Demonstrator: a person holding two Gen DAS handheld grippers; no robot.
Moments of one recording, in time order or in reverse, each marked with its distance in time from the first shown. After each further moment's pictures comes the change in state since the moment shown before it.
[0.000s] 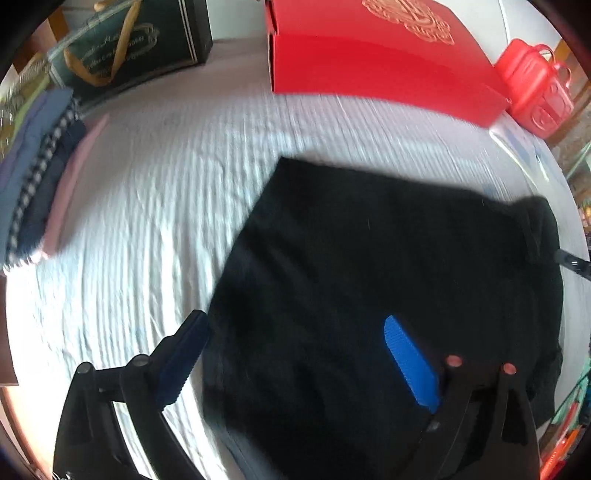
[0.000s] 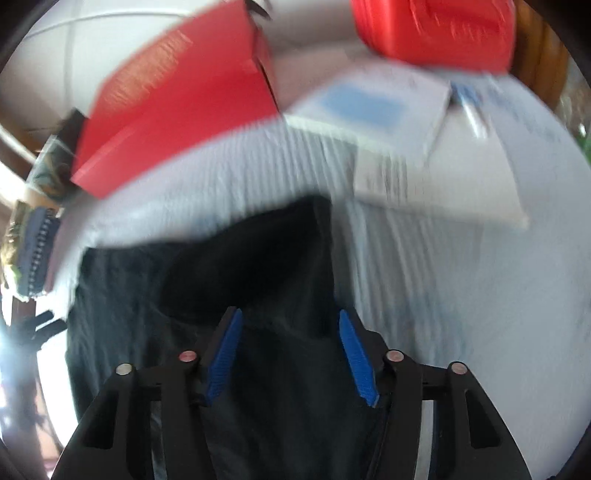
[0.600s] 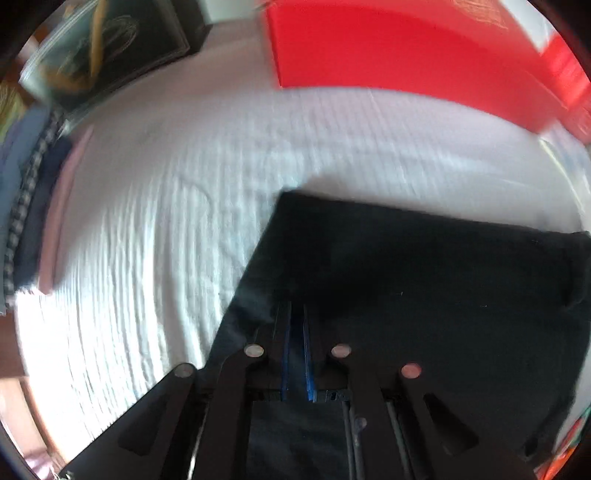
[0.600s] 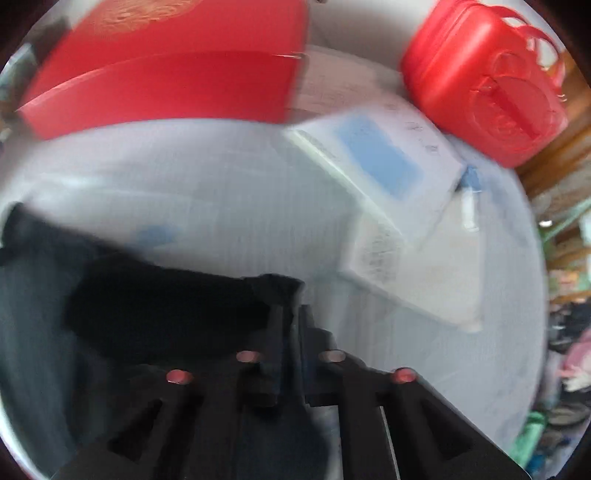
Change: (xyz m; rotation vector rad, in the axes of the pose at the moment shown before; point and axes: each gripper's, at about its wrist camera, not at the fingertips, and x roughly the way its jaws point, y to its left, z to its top) left arm 0.043 -0.010 0.069 -0.045 0.065 0.109; right arm 0.033 0.027 0.067 -0.205 0.024 -0.361
